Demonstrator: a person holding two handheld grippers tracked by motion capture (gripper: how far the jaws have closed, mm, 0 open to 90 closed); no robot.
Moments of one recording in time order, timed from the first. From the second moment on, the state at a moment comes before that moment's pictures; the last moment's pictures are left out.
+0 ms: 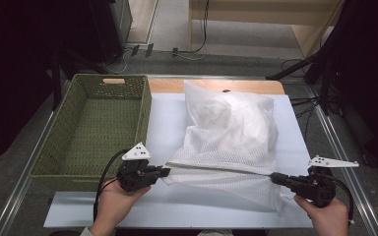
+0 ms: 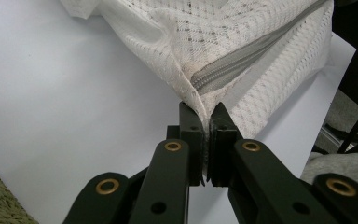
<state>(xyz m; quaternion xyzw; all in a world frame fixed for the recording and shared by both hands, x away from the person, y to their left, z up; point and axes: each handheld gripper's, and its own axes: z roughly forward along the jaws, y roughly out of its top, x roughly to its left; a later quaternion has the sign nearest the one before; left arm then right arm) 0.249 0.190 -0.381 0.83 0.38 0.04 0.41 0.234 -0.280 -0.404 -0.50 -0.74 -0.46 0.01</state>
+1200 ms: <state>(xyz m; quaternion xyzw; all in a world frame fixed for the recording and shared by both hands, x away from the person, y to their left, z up) 0.253 0.208 -0.366 0.82 0.39 0.06 0.41 0.239 -0.303 -0.416 -0.53 -0.73 -0.44 0.00</state>
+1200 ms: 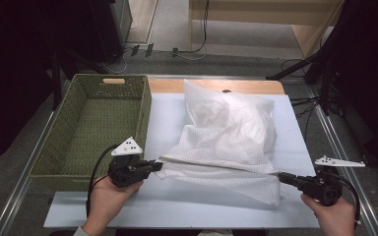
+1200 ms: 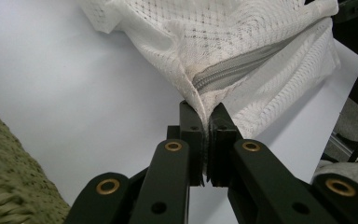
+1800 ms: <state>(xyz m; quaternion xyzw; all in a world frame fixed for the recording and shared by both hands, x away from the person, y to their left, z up) 0.251 0.204 -0.368 0.82 0.38 0.06 0.41 0.246 -0.313 -0.420 -0.55 -0.72 -0.43 -0.01</state>
